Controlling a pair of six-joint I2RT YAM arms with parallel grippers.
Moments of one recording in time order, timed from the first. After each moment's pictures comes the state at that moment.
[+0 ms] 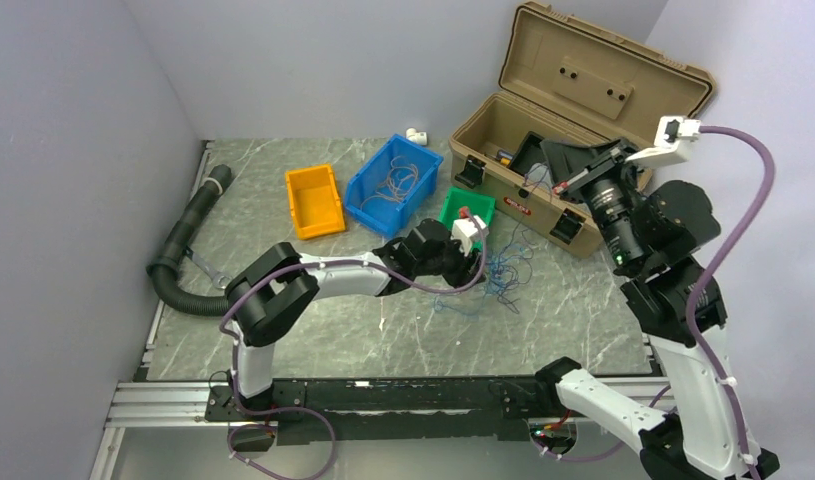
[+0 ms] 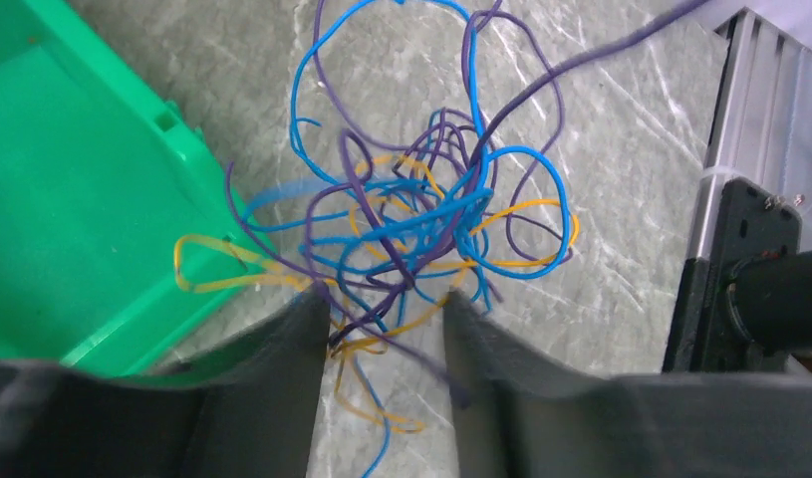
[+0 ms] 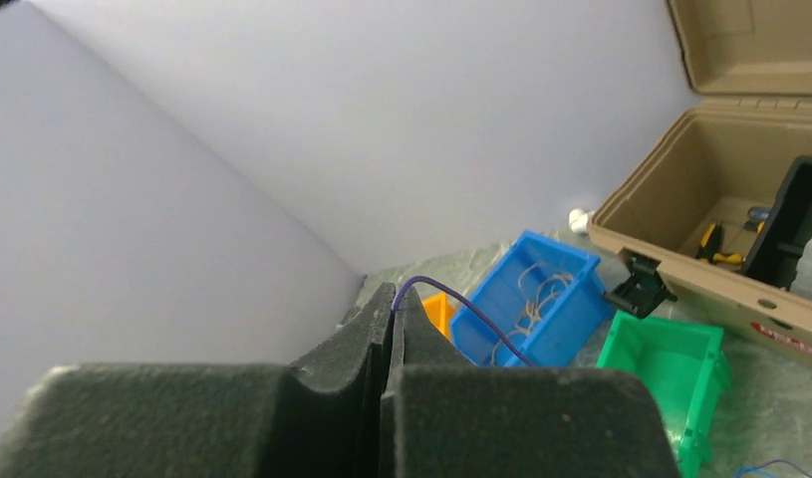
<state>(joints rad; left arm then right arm) -0.97 1.91 1.19 0.34 0.27 -0.20 0.46 0.88 1.50 -0.49 0.19 0.64</state>
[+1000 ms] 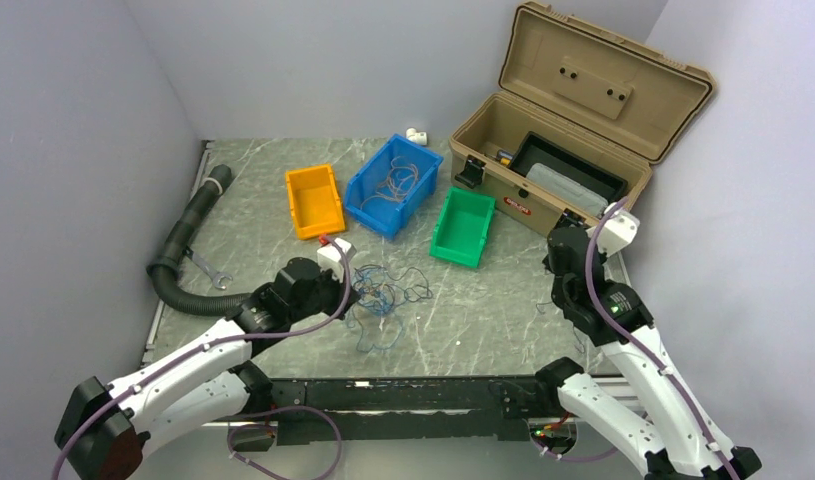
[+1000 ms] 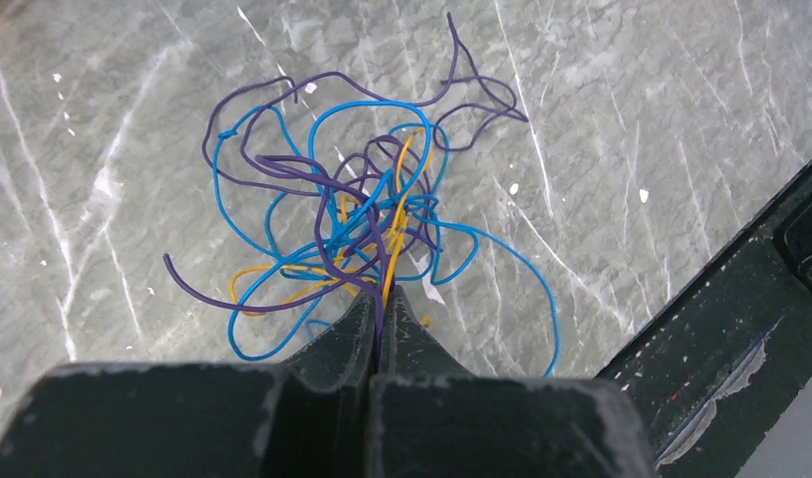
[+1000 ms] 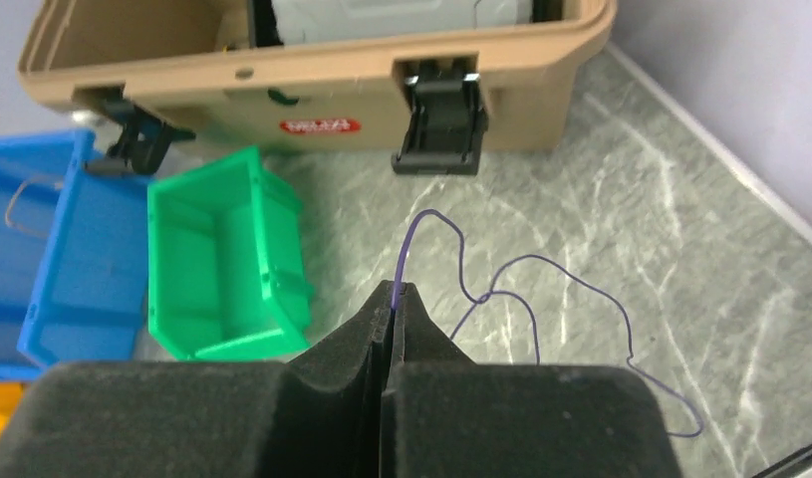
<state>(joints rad) -0.72 0.87 0.48 -0.14 0.07 -0.29 0.46 0.71 0.93 -0.79 0.83 0.76</state>
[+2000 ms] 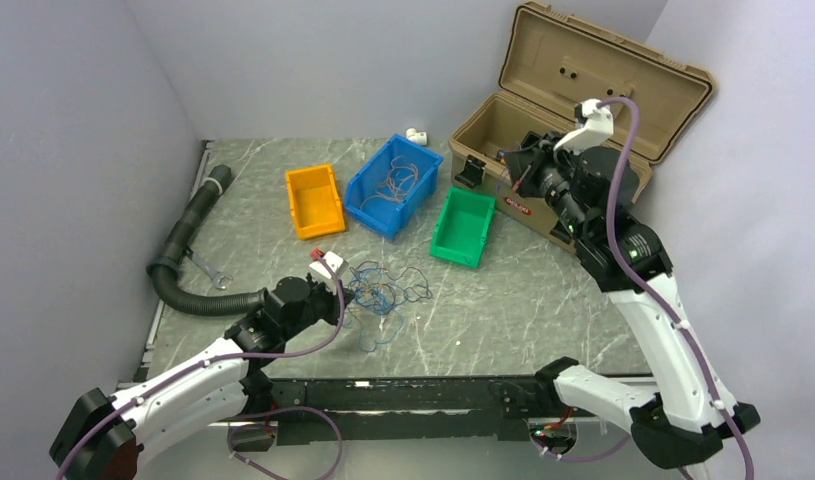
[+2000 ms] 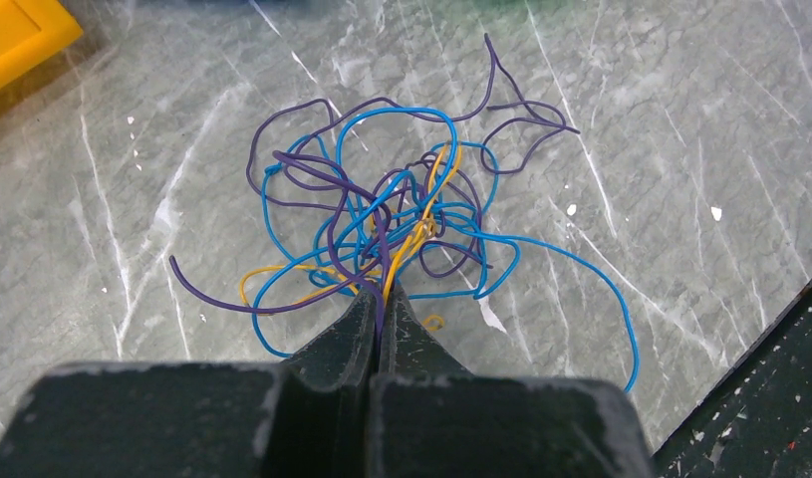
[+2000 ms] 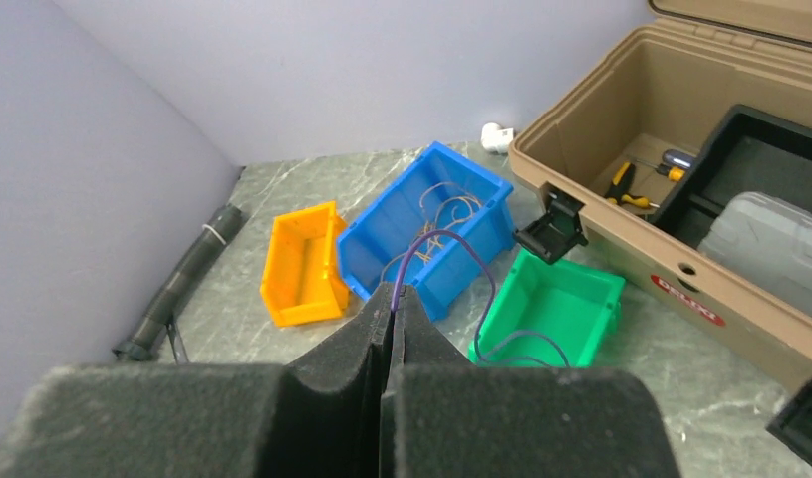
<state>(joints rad) -0.72 0.76 0.26 0.11 -0.01 -0.19 0.46 1.01 1.44 -0.53 0.16 0.43</state>
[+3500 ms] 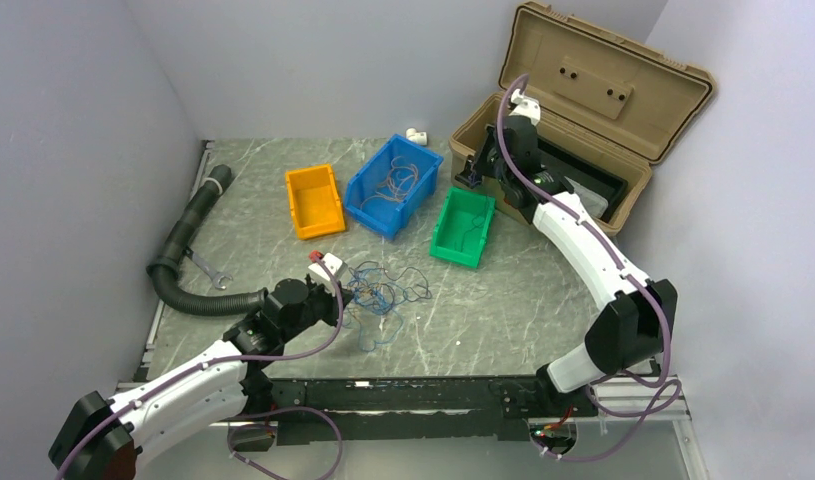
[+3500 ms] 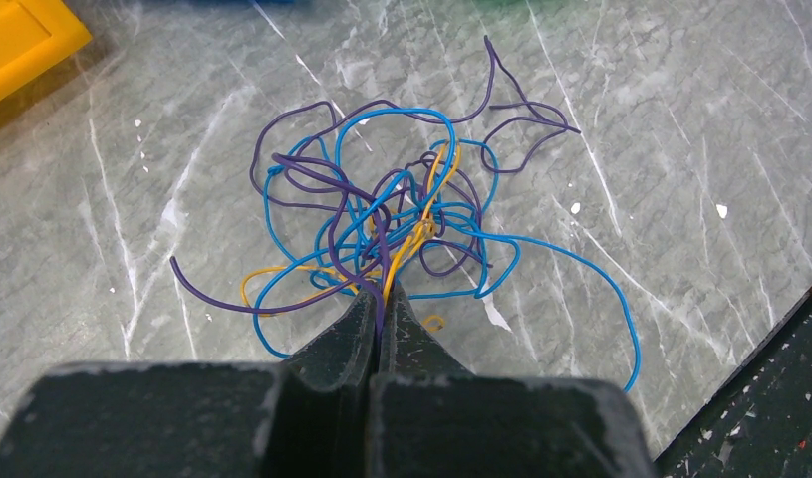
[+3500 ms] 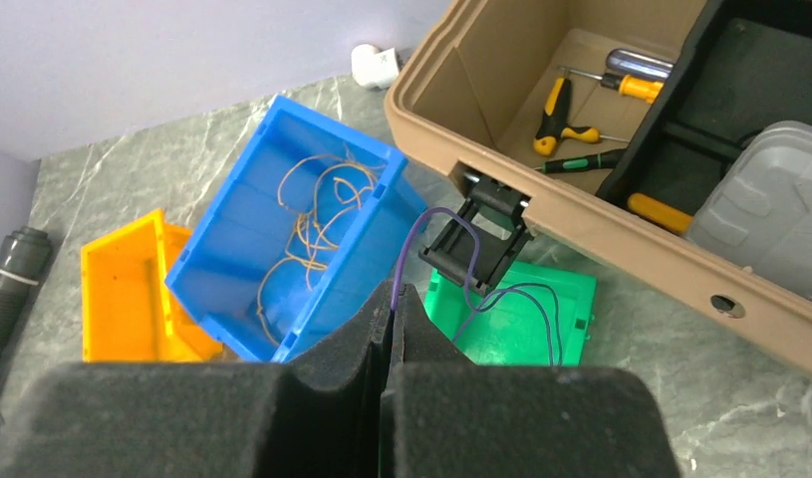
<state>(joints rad) -0.73 0.73 0.25 0.11 -0.02 -0.18 0.38 1.50 1.42 -0.32 0.26 0.48</state>
